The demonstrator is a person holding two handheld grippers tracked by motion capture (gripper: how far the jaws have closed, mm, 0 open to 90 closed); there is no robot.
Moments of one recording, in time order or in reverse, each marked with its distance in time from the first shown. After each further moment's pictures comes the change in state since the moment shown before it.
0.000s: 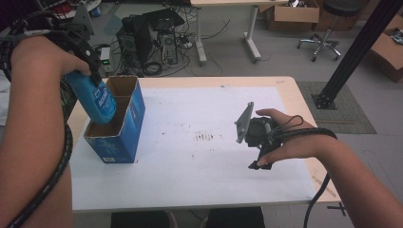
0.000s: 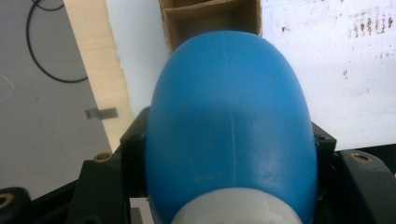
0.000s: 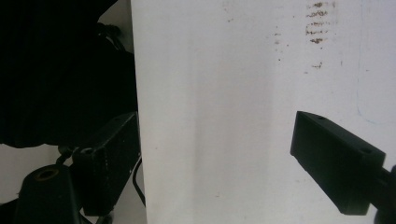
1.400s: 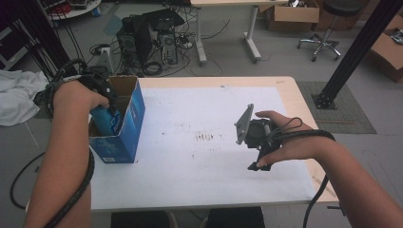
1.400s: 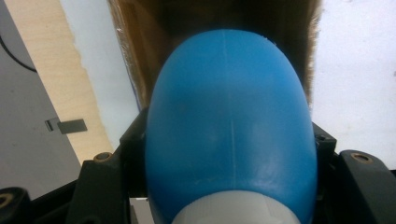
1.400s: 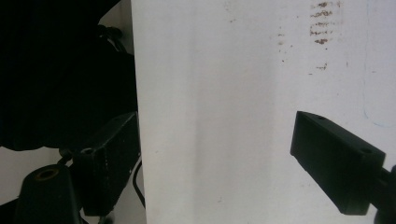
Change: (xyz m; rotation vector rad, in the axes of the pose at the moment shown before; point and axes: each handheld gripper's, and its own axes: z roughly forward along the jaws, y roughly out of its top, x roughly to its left) left arm -0.002 0.011 0.113 0.074 -0.009 -0.001; right arm 0.000 -0.002 0.007 -0.010 0.008 0.002
